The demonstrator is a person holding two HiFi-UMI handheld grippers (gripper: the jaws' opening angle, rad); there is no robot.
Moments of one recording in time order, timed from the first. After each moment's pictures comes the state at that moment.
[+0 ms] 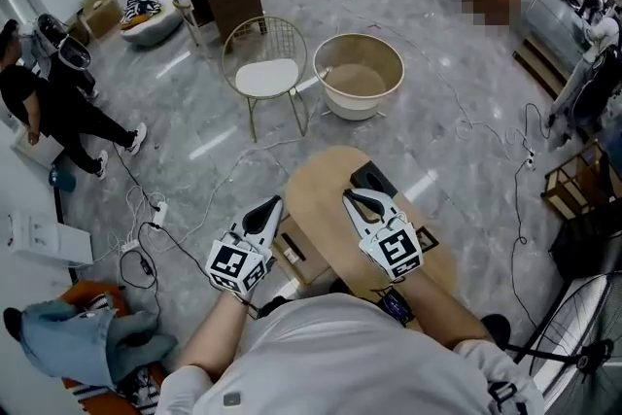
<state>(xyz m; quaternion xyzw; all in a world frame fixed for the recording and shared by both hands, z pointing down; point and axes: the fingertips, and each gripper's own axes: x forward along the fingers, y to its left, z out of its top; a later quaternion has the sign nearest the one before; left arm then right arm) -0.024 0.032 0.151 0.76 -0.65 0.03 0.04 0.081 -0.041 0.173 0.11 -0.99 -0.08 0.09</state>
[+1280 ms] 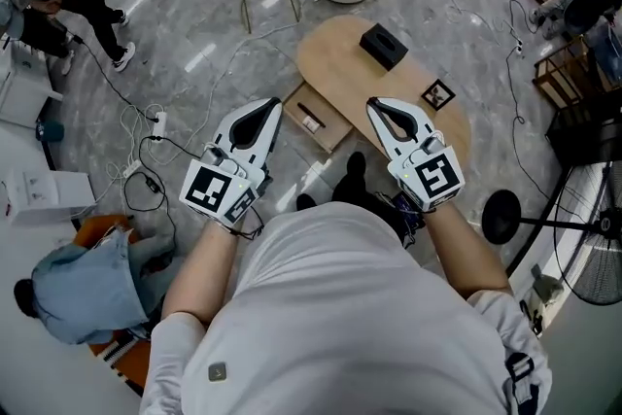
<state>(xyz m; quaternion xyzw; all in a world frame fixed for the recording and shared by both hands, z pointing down) -0.039 0.312 0.109 0.82 -0.57 -0.02 0.00 0.089 0.250 0.138 0.17 -0.98 -0.10 0.07</state>
